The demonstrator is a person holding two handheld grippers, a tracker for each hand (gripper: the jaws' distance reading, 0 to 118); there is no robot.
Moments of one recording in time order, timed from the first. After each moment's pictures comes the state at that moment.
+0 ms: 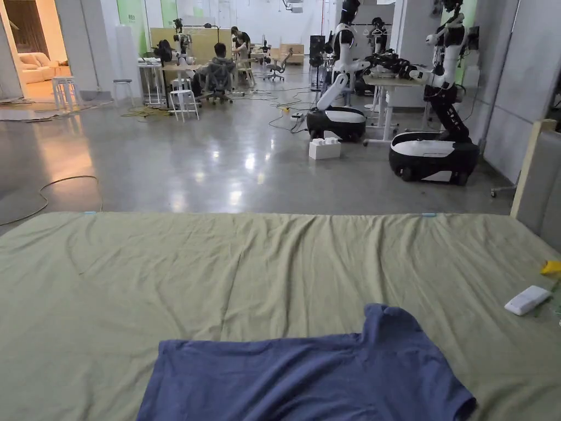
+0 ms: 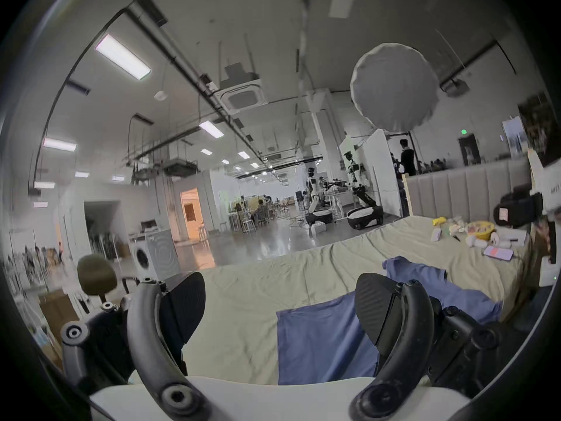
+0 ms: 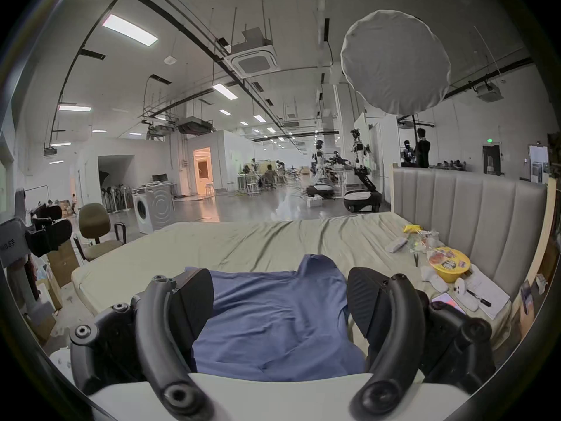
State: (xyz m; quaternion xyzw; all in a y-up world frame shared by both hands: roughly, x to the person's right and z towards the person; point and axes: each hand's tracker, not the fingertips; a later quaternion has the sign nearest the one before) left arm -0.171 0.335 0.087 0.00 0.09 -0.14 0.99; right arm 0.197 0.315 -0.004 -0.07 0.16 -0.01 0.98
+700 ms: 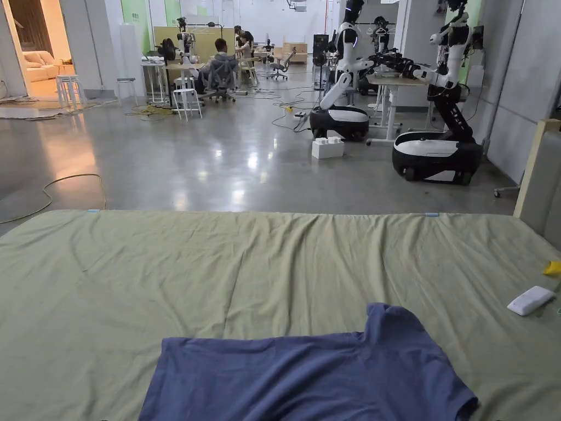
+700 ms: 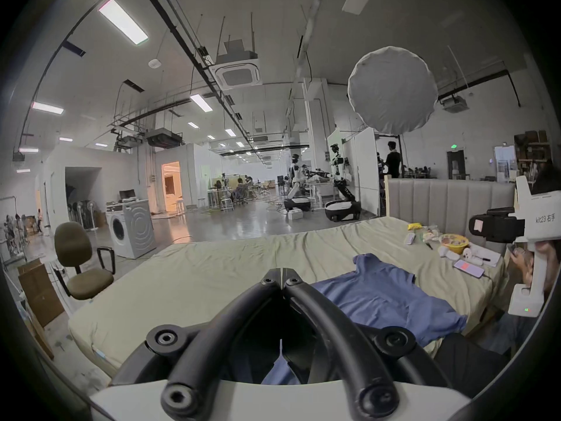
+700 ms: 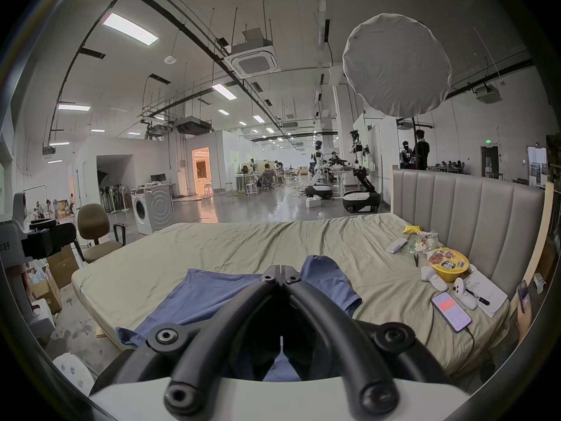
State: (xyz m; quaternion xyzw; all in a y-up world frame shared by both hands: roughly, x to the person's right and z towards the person) left arm -0.179 0.339 0.089 -0.05 0.04 -0.06 1.00; right arm 0.186 0.320 0.003 -0.07 0.16 -0.01 0.99
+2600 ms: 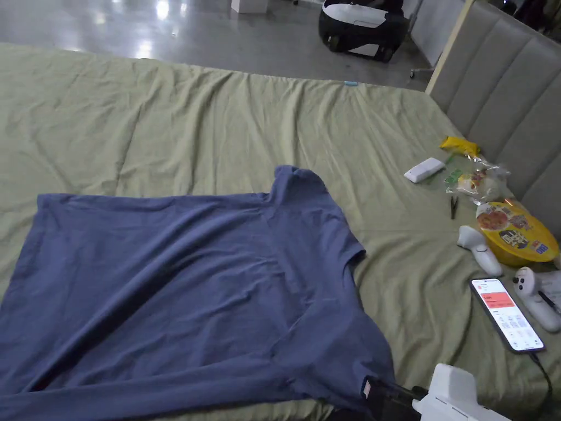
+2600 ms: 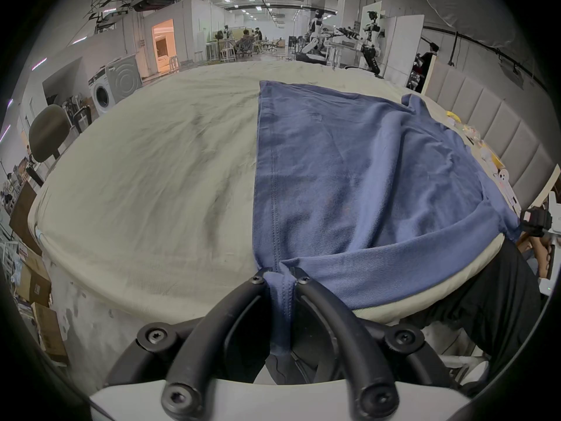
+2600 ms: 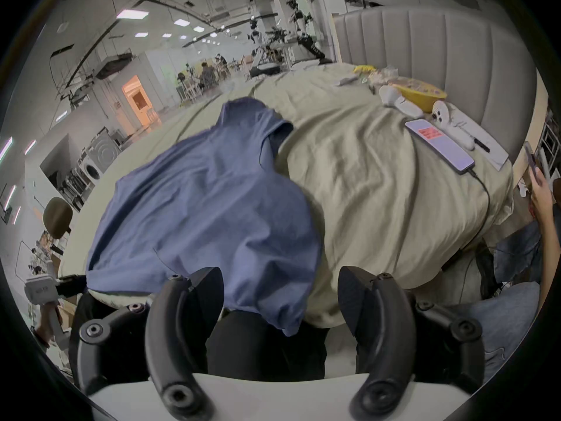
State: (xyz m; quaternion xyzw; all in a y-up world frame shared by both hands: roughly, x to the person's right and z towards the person) left arm -0.289 0.111 -0.021 -0.44 0.04 0.03 0.90; right arm 0.285 0.141 -0.068 -0.42 0.05 -0.08 0.90
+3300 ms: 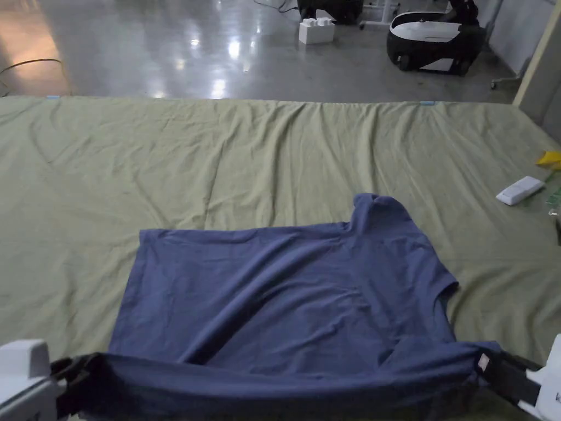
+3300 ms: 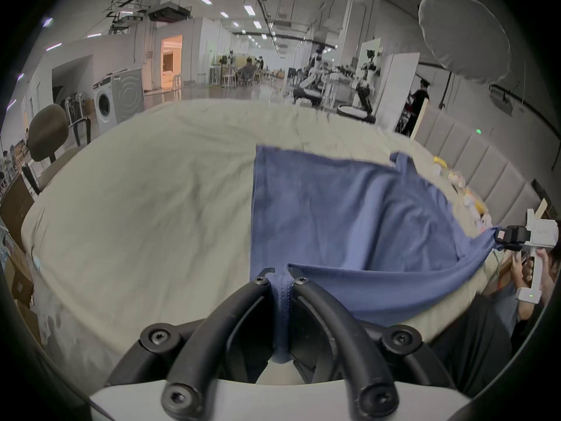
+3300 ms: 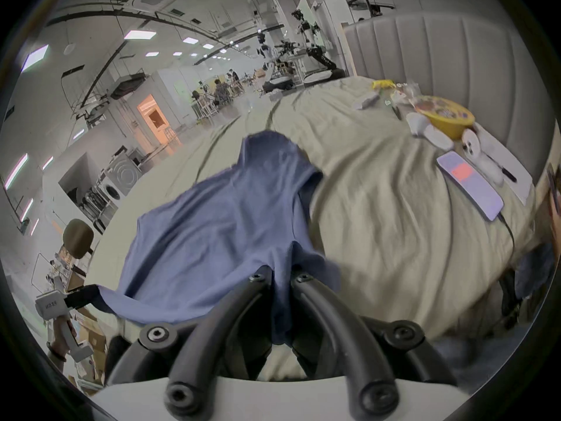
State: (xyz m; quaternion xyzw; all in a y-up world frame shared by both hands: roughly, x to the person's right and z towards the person) left arm -0.311 0.185 -0.067 -0.34 0.03 0.08 0.93; right arm 0.279 0.198 -0.149 -0.37 0.09 -0.14 0.92
